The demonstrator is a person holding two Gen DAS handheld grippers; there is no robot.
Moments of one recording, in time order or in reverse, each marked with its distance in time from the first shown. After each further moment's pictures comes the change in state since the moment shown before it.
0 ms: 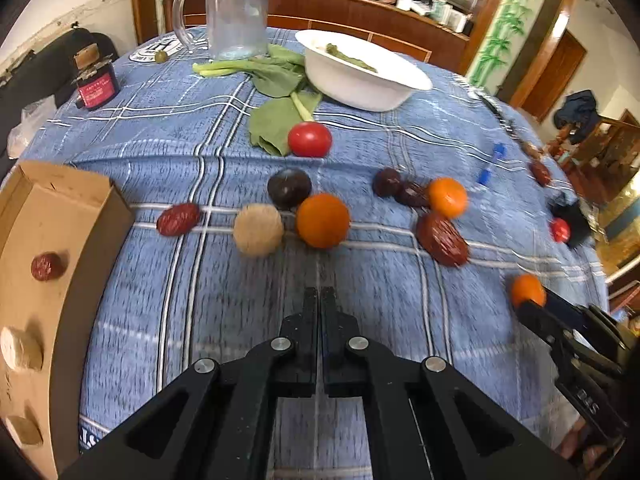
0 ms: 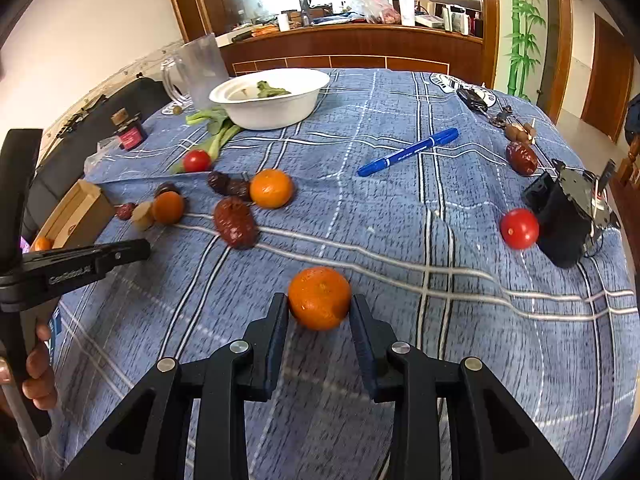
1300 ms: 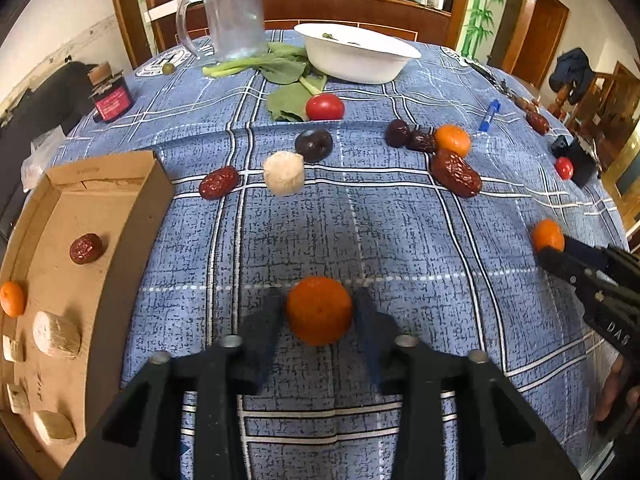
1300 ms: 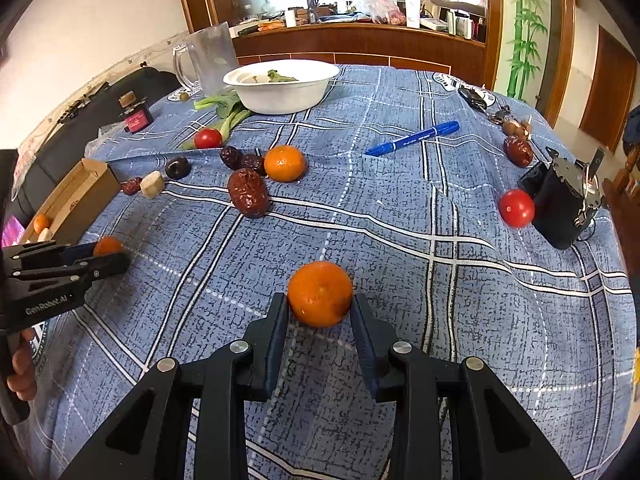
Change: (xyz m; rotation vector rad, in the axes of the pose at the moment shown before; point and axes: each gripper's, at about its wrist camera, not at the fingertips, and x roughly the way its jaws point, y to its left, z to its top) left arm -0.014 0.009 -0.034 0.126 0.002 0.076; right arm -0.004 0.012 -0.018 -0.033 0.006 -0.033
